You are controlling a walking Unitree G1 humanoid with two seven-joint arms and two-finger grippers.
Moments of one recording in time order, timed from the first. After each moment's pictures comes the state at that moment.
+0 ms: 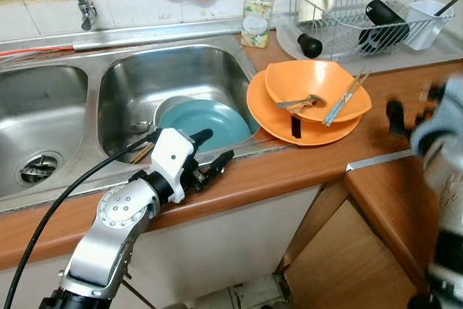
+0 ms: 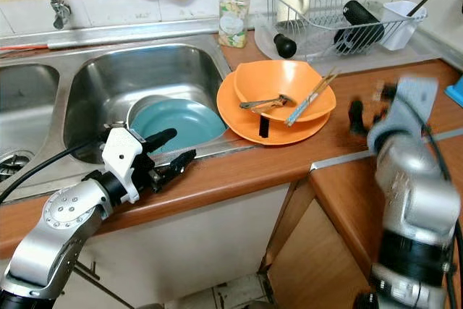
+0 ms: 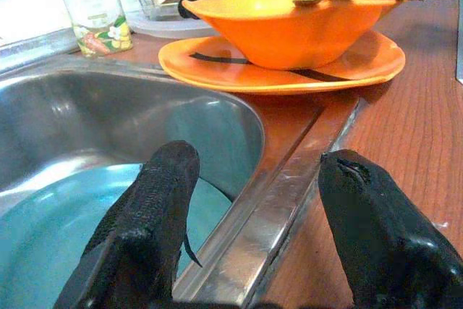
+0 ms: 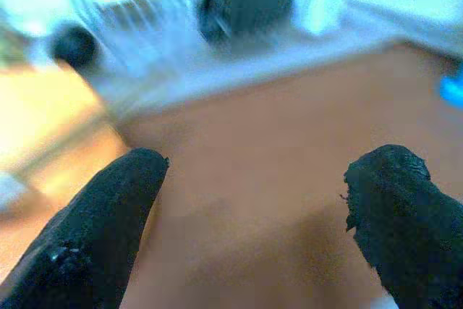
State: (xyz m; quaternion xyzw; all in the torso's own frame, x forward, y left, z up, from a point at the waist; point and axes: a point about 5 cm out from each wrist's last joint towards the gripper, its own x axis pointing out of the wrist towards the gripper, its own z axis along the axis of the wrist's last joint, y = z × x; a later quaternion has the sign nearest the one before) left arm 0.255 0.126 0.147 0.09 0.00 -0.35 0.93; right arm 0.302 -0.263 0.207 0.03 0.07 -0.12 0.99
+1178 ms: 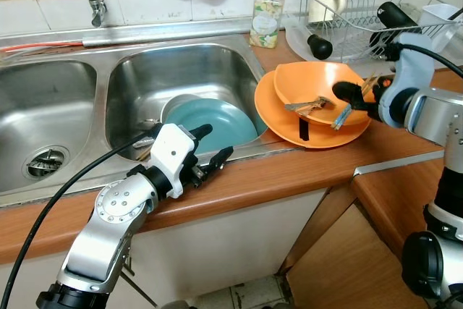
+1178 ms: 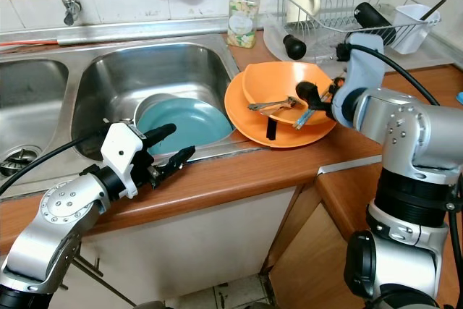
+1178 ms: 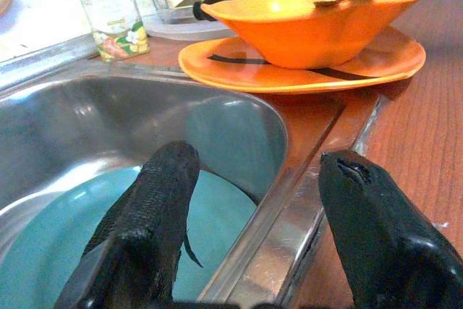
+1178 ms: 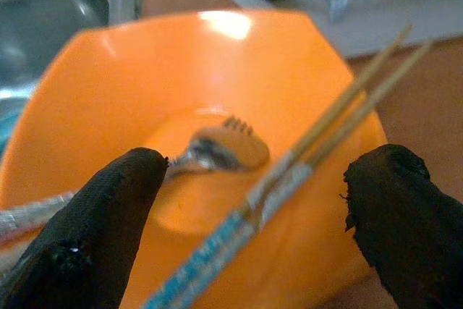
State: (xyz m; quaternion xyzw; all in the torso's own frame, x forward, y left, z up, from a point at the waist) left arm 0.258 0.127 0.154 0.11 -0.01 -0.36 0.93; right arm 0.316 -0.213 0.244 0.06 0.24 0.05 0.97
